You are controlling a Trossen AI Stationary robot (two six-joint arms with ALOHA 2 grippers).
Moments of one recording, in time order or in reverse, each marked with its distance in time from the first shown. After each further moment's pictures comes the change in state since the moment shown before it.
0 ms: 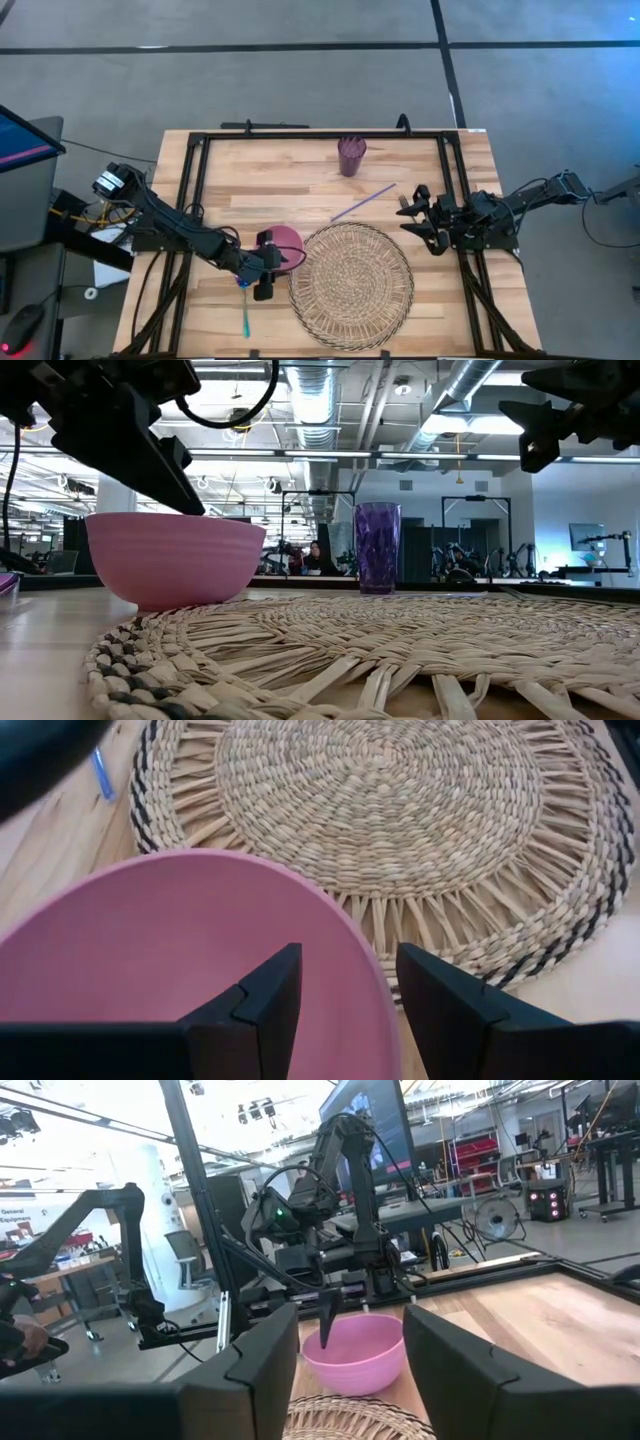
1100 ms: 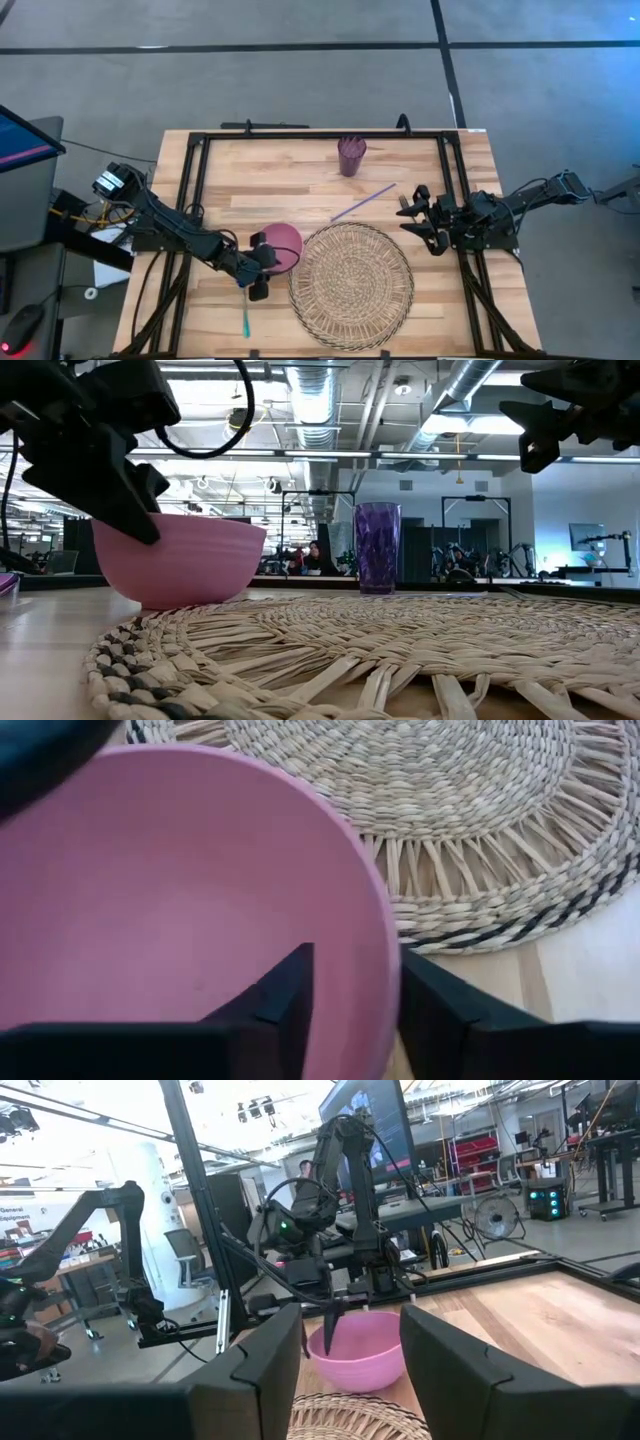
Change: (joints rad) left arm -0.026 -0.001 -0.077 0.014 -0.003 -0.098; right arm 0.000 0.000 0.000 -0.004 0.000 0.000
